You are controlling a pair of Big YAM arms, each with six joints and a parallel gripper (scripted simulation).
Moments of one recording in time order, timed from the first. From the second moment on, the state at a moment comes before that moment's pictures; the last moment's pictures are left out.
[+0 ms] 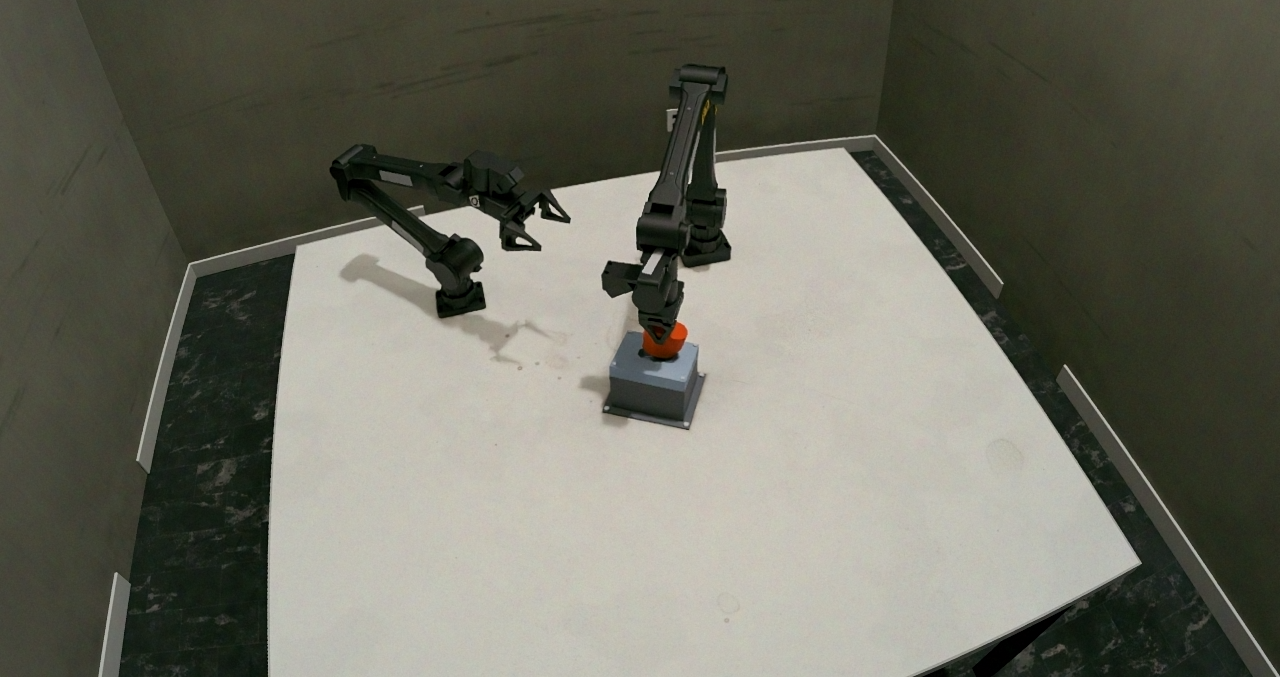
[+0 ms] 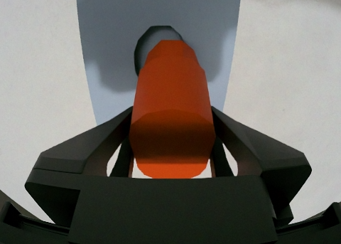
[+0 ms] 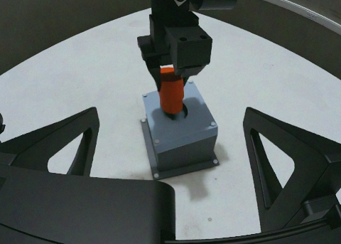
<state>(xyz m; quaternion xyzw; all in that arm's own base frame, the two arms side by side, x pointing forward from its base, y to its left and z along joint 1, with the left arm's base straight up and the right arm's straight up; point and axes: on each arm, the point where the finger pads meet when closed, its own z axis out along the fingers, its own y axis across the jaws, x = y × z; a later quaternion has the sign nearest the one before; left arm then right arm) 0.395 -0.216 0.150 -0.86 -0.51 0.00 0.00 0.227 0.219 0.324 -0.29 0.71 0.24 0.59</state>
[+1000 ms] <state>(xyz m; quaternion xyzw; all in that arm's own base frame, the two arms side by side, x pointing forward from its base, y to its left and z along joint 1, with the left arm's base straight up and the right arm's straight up) 0.387 -0.237 0.161 -0.86 -0.49 -0.14 -0.02 0.227 0.219 0.324 -0.29 0.71 0.24 0.59</state>
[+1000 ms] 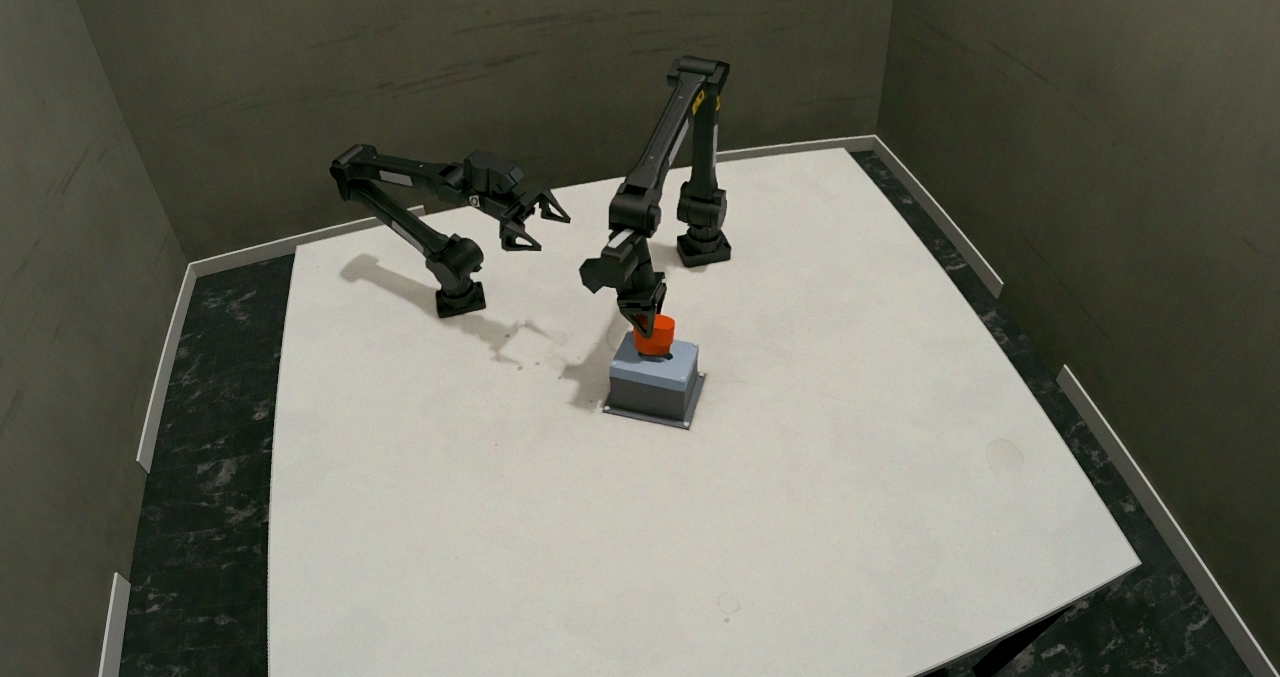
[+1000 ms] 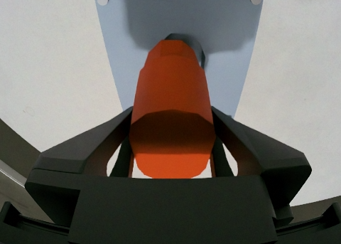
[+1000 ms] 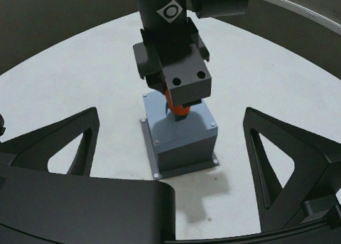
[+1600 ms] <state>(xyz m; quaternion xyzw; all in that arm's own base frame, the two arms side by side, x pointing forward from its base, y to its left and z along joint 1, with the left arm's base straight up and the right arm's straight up) 0.390 -0.227 0.144 -0.85 -0.51 -0.14 -0.01 0.227 0.219 0.324 -0.29 0.71 0.24 0.59</state>
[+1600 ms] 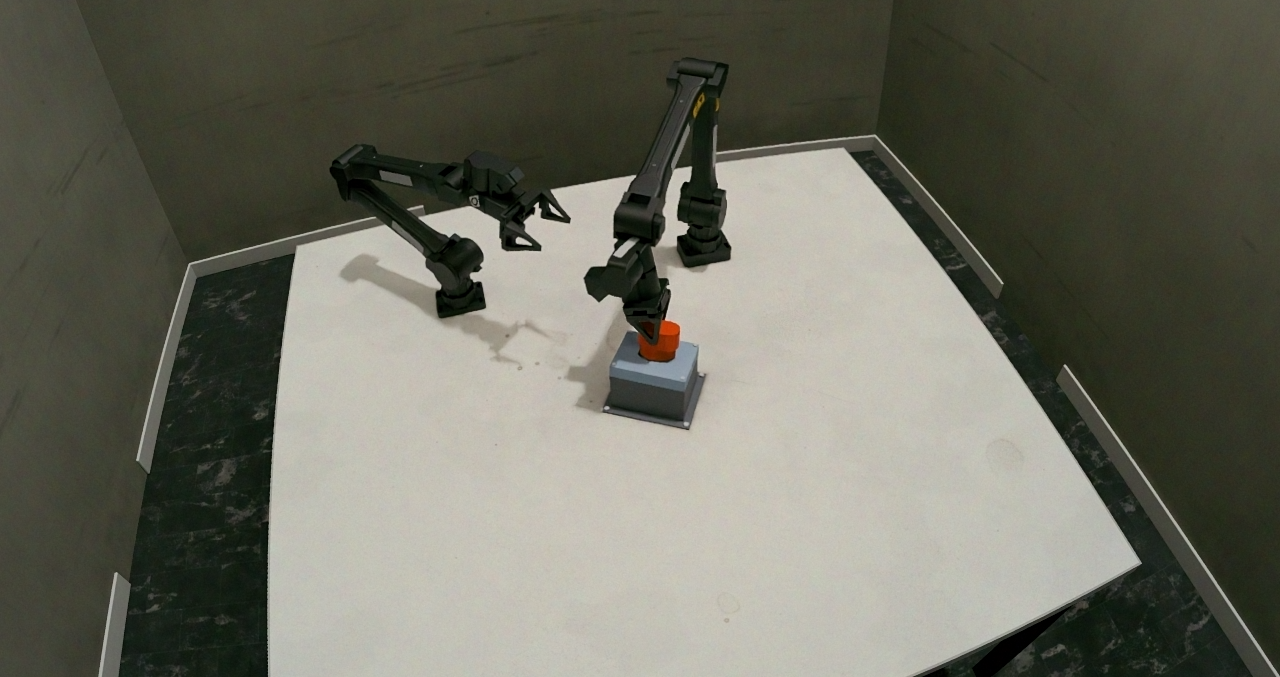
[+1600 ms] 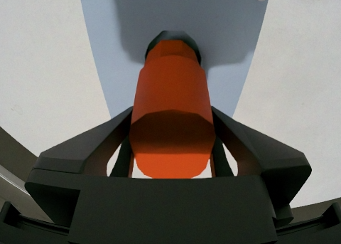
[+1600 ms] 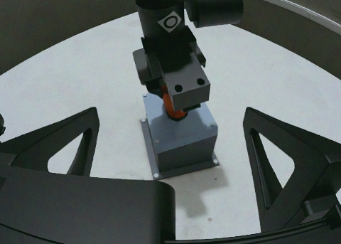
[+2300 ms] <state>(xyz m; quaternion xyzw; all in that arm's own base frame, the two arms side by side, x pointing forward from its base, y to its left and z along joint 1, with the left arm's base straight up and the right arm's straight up) 0.387 -0.230 0.153 -0.85 -0.50 -0.14 -0.02 0.227 0.219 0.324 -0.29 0.71 0.24 0.59</state>
